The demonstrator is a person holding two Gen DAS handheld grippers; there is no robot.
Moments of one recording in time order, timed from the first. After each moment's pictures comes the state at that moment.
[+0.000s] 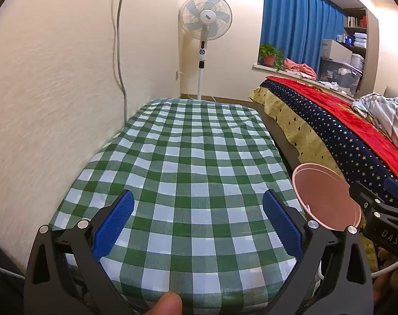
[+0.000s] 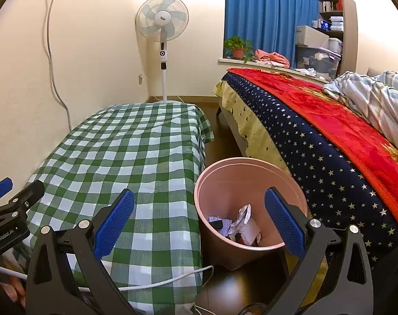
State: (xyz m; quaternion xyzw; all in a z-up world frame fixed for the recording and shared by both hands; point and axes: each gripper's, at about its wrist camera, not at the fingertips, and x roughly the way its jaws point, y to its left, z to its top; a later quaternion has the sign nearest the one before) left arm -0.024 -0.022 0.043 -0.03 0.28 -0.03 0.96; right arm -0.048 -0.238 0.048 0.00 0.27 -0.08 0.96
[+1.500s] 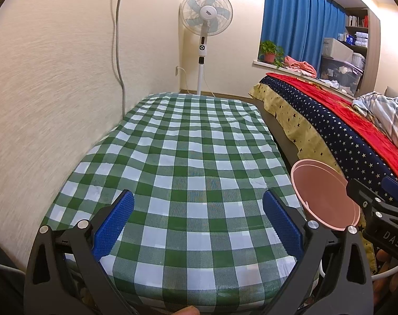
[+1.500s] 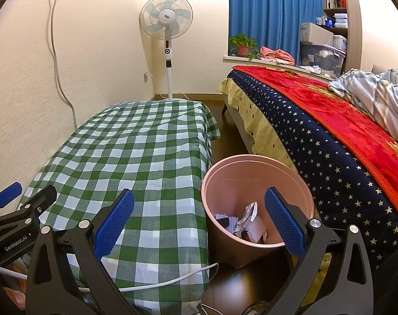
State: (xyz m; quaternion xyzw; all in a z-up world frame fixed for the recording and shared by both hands) left arm -0.026 -0.026 0.040 -0.04 0.28 -0.03 0.96; right arm -0.048 -0.228 0.049 0.01 0.28 -0.07 0.96
